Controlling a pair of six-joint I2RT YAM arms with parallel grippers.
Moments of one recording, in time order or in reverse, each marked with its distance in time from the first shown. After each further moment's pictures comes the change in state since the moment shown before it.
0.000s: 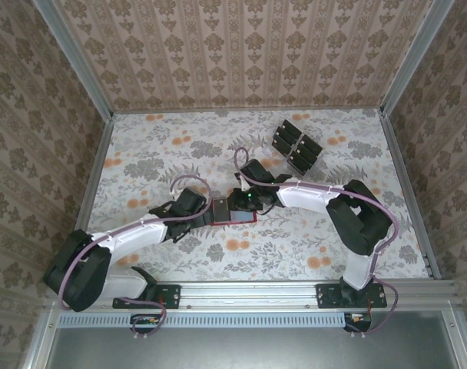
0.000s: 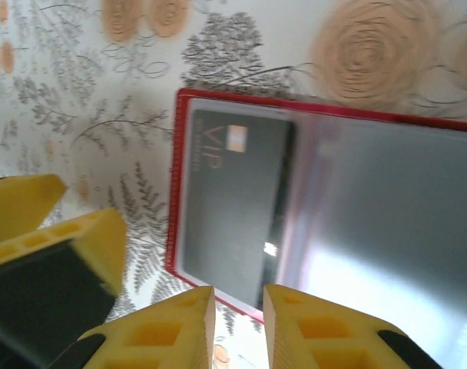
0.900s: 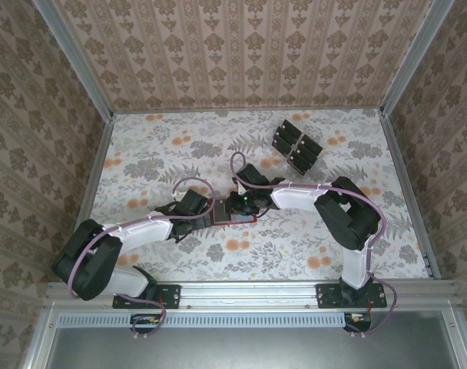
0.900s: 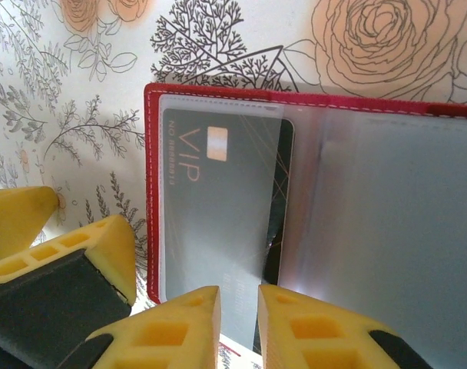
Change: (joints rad) left arm 0.000 0.090 0.000 0.016 -0.032 0.004; right arm 0.013 0.077 -0.002 0.056 -0.005 0.056
